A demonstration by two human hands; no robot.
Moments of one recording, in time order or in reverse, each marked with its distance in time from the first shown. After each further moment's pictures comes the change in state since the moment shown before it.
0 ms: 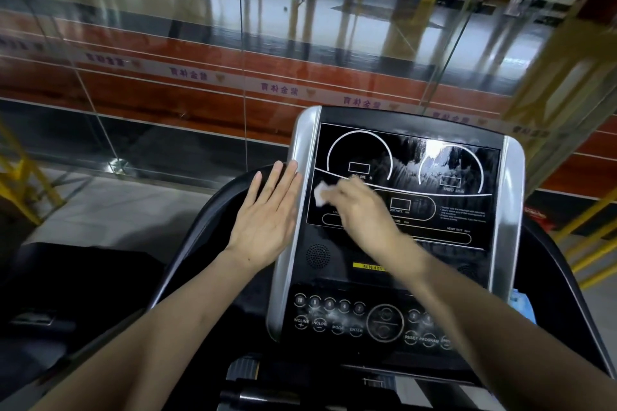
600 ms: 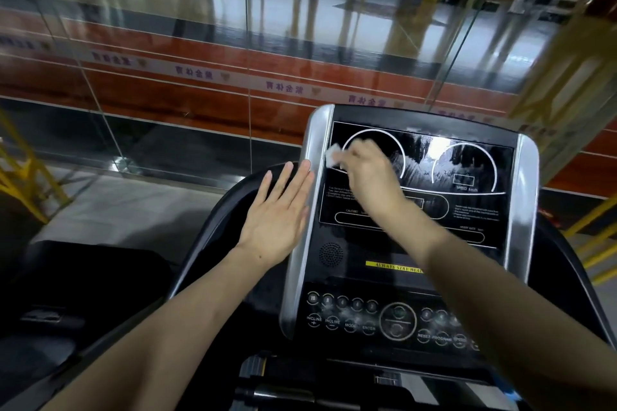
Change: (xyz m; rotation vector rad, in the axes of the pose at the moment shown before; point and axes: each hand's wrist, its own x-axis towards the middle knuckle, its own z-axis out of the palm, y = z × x) left_hand -0.001 -0.006 -0.001 0.009 -0.061 0.000; right_hand 0.052 0.014 0.005 -0.061 0.097 0.096
